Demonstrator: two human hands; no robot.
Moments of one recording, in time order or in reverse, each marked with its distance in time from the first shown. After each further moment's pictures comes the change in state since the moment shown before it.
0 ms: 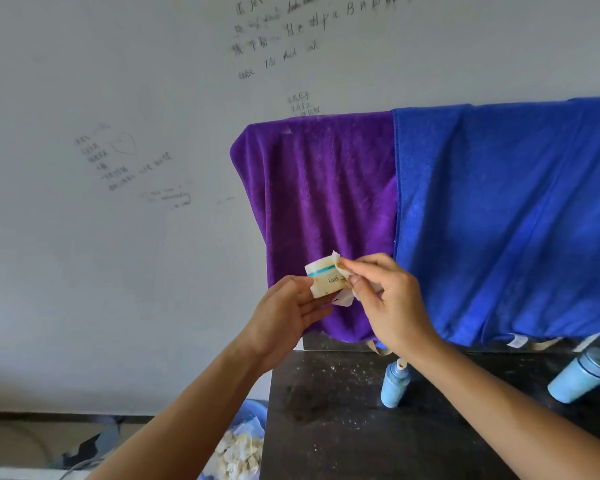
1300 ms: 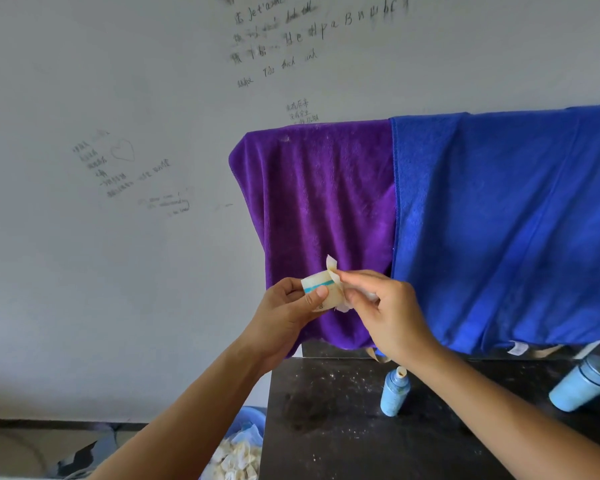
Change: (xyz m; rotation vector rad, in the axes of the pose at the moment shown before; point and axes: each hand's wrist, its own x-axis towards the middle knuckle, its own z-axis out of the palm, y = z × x) left_hand 0.007 0.003 0.001 0.086 0.022 0.076; right_hand -0.001 0.000 -0.002 0.102 -0.117 0.088
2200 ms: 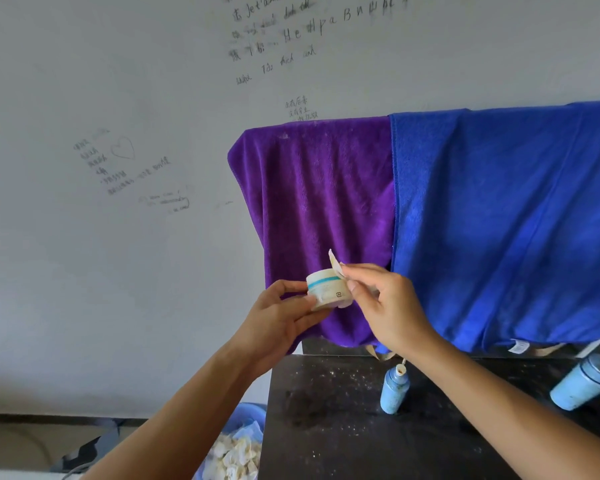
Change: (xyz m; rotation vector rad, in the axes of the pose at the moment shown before) left_hand -0.008 0.002 -0.001 -0.110 0.066 -0.120; right_hand 0.007 0.009 -0.002 -0.068 0.030 -0.007
